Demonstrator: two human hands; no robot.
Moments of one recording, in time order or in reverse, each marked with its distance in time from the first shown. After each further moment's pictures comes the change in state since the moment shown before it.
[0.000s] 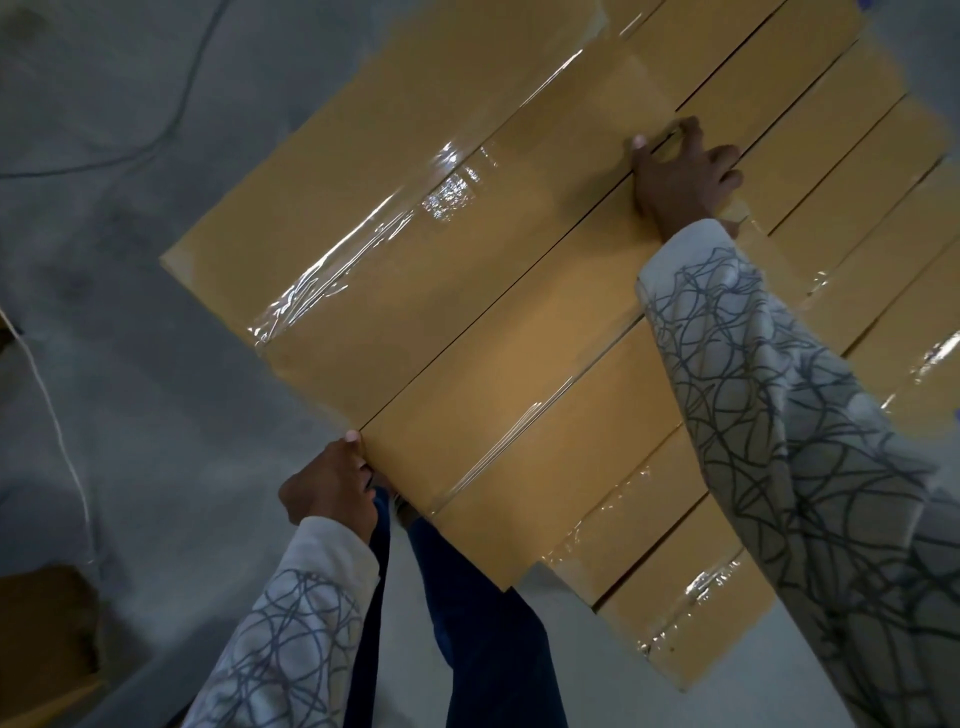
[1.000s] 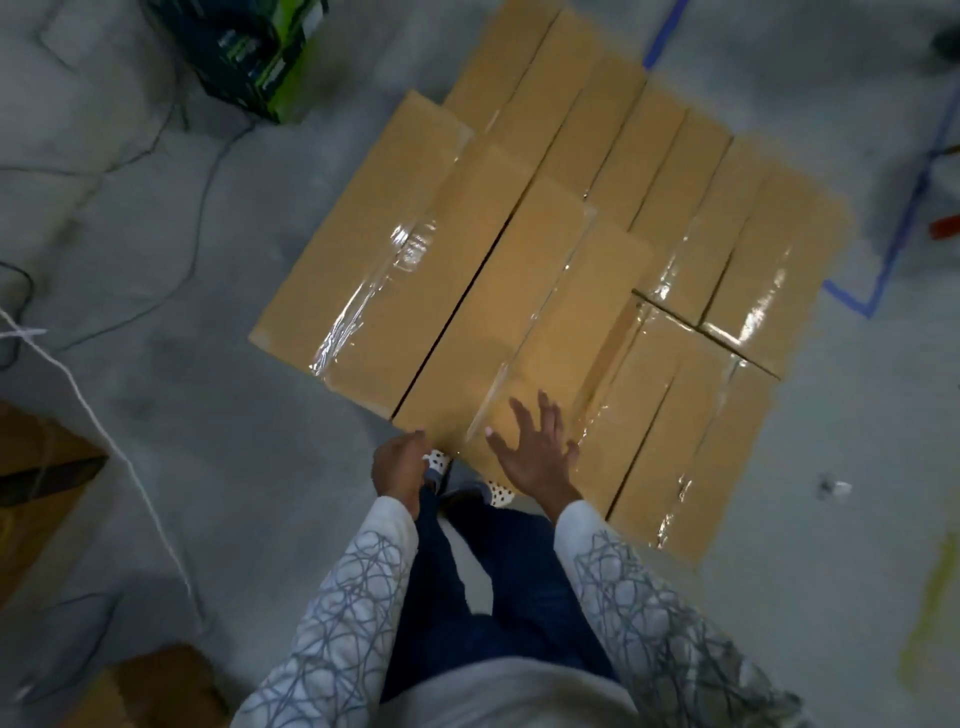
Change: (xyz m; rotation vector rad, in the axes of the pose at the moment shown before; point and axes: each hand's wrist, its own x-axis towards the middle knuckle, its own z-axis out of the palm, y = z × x) left_hand -0.084 0.016 -0.074 0.746 -0.362 0.217; right_hand -0.404 0.132 -0.016 0.045 -0.449 -0.065
